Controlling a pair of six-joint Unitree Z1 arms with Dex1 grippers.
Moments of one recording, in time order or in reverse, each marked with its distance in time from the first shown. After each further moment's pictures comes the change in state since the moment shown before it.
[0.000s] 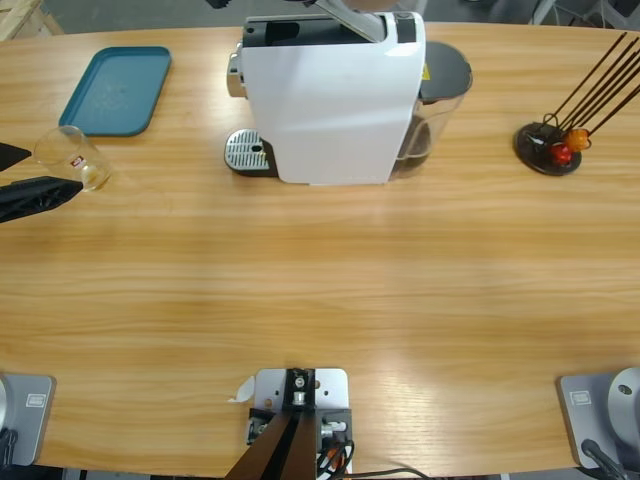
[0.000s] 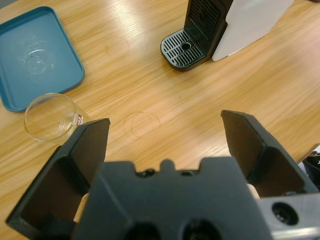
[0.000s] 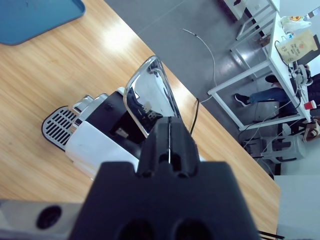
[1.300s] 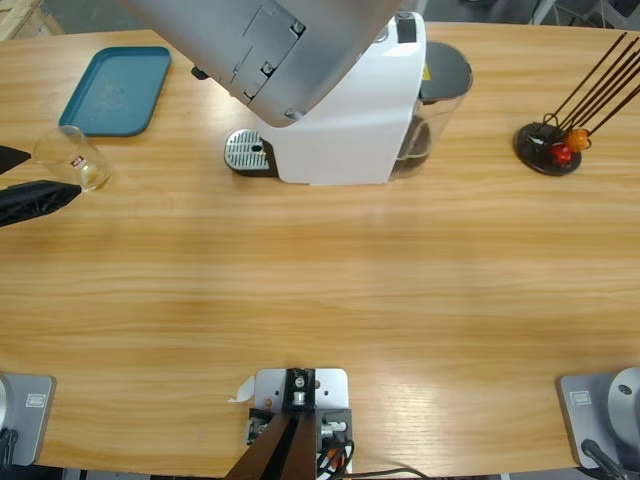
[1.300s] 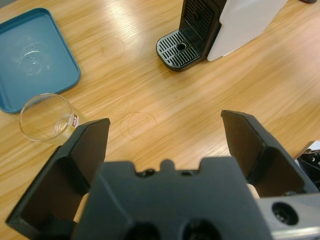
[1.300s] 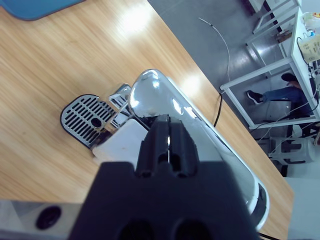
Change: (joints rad) arm 0 0.000 -0.018 0.007 0.000 -0.022 0.000; arm 1 0.010 0.094 -0.003 -0.013 0.050 0.025
